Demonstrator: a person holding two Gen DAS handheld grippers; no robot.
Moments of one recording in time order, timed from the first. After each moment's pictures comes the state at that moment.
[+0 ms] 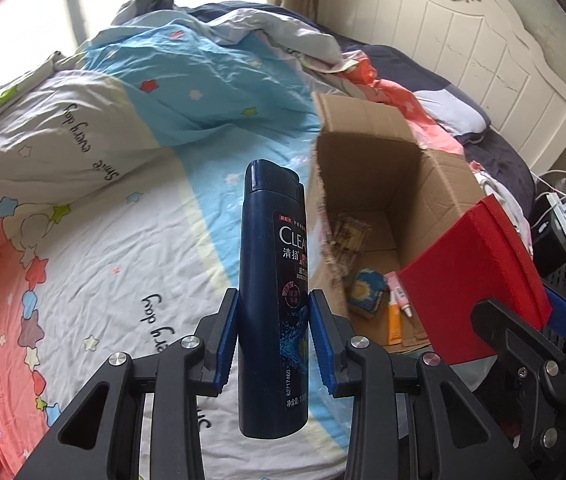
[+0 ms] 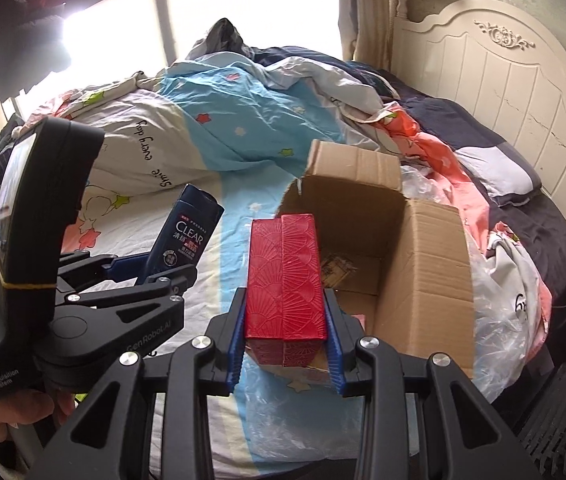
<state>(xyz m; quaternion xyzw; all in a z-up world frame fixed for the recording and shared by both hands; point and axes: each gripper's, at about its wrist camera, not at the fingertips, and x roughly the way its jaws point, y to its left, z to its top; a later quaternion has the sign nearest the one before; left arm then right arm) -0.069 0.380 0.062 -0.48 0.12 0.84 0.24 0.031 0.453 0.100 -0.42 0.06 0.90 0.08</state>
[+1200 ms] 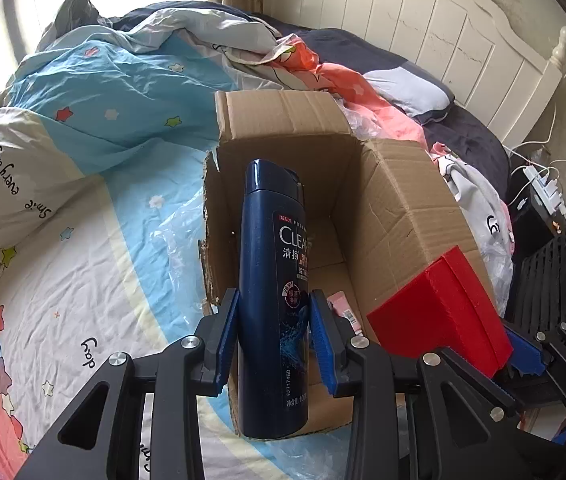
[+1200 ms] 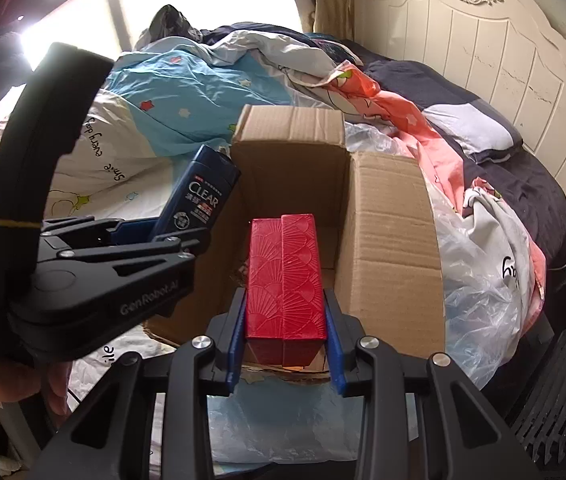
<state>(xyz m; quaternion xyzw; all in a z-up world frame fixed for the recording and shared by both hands) -0.080 0.472 0.039 -0.48 0.15 0.81 0.30 0.033 0.520 0.057 -0.45 0.10 0.88 0.12</state>
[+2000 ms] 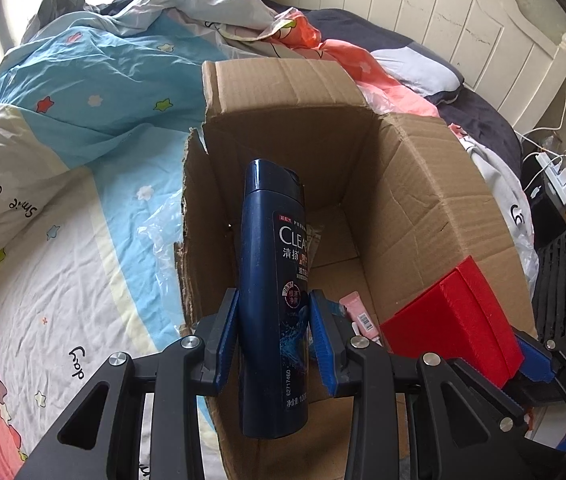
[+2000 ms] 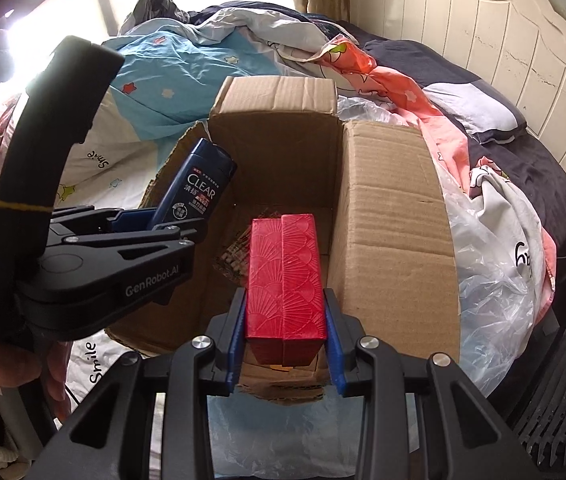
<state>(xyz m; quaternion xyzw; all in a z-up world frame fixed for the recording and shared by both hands) -0.099 0.492 -0.001 -0.50 0.17 0.80 0.29 0.019 0.537 0.026 -0.47 0.11 0.87 0.12</state>
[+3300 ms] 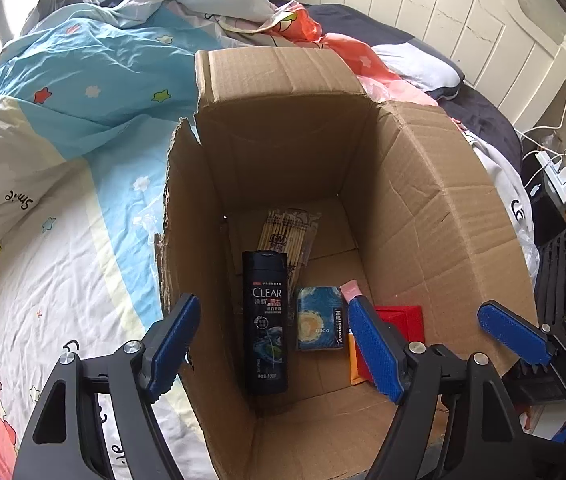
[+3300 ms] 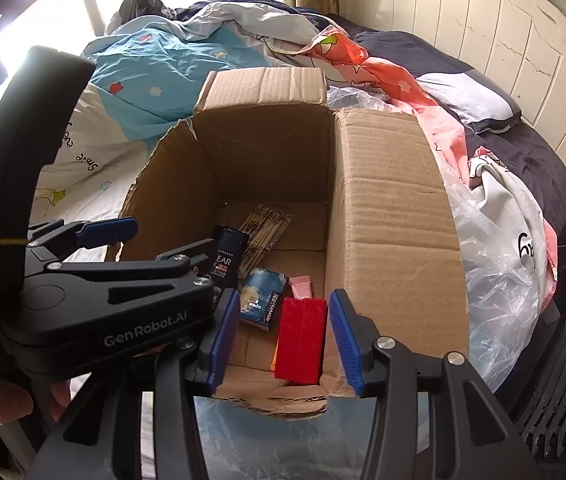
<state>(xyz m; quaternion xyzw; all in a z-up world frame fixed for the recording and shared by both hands) -0.098 0.488 -0.005 -0.51 0.16 0.79 0.29 0.011 0.544 0.018 -0.48 0.12 0.86 0.13</state>
